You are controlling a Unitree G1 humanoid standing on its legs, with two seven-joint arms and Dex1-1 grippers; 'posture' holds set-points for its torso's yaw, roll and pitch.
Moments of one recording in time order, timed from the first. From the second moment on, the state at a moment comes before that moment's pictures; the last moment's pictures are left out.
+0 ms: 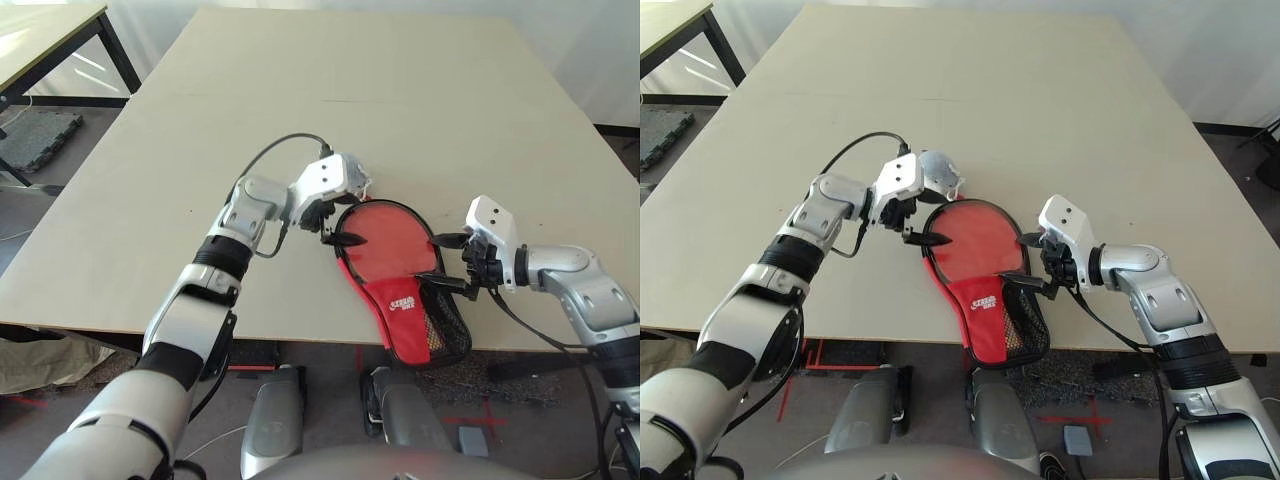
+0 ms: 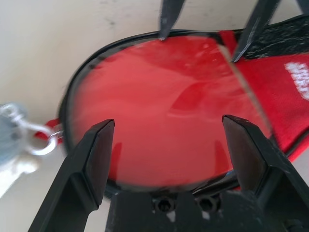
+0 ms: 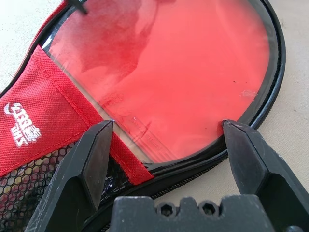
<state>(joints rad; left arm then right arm) -0.77 0.25 -0.27 0.49 0.07 0.19 -1.26 -0.29 -0.69 0.11 0.03 0.23 0.46 1.04</state>
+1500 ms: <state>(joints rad) -0.61 0.26 -0.38 0.19 0.02 0.40 -1.08 -1.04 -0.26 0.10 1.07 0.05 0.03 0.85</state>
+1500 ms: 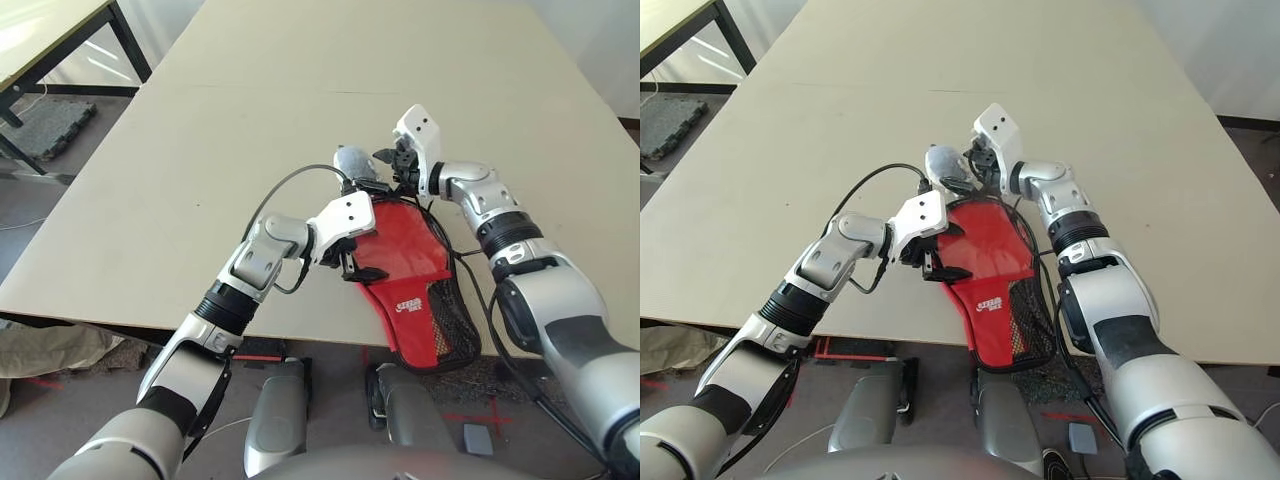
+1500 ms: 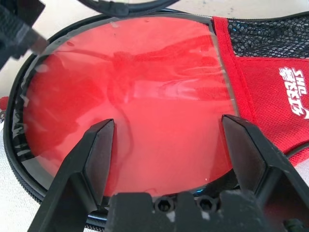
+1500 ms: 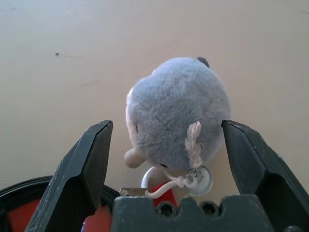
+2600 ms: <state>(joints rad) -0.61 0.24 -0.42 0.17 -0.02 0.41 -1.05 -1.11 -0.36 -0.04 1.27 0.03 -0.01 0.65</state>
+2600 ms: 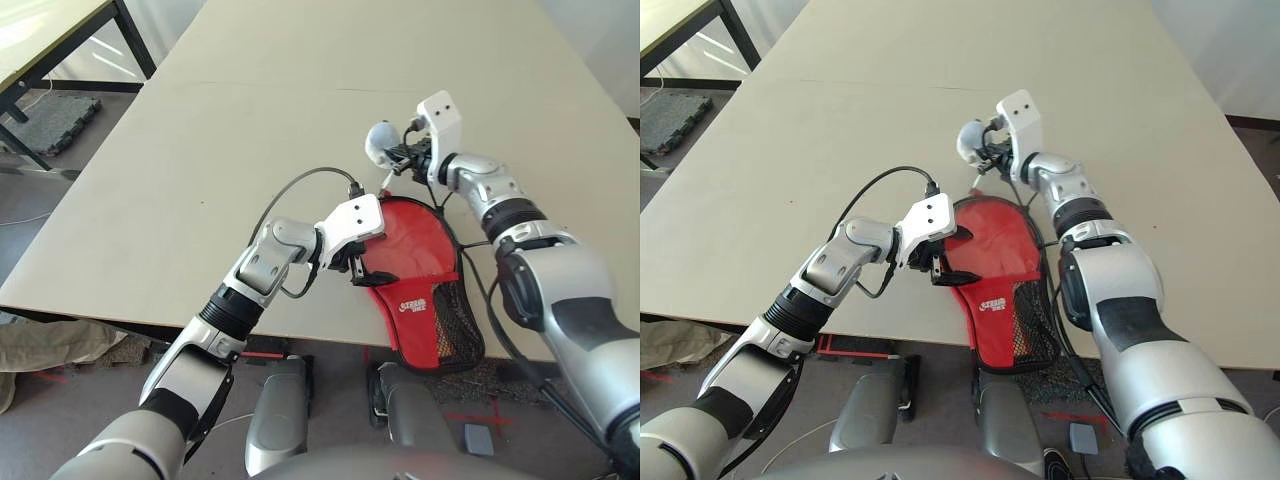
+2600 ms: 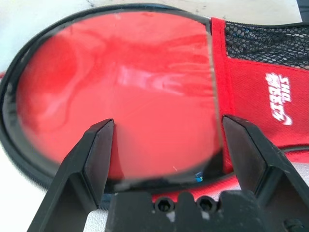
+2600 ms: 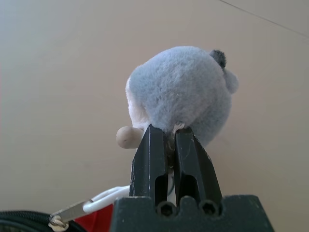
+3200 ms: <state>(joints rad) -0.62 0.24 -0.47 0.17 -0.03 0.40 -1.06 -1.05 -0.44 -0.09 1.27 0.03 -0.03 0.64</state>
